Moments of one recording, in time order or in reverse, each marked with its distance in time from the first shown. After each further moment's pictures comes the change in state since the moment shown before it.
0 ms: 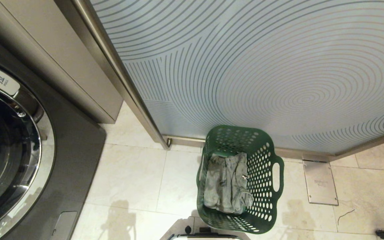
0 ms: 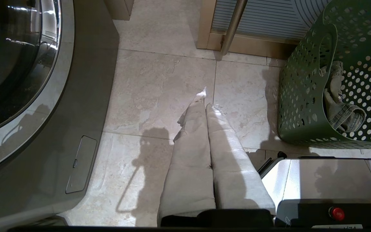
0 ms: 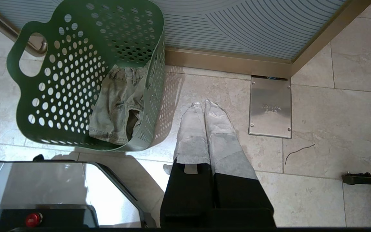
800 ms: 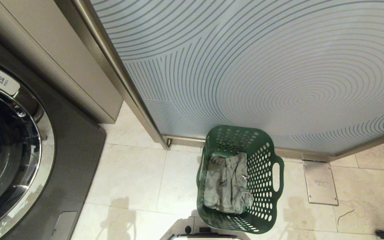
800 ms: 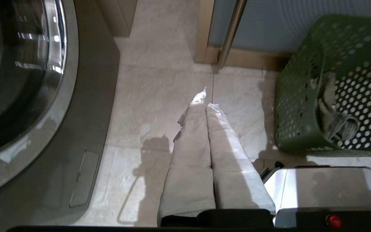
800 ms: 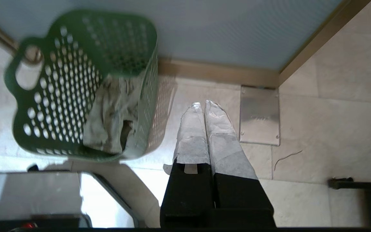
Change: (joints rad) left arm 0.000 0.020 -0.131 0.062 -0.016 0.019; right arm 0.000 0.025 -0.159 0.093 -0.043 -0.019
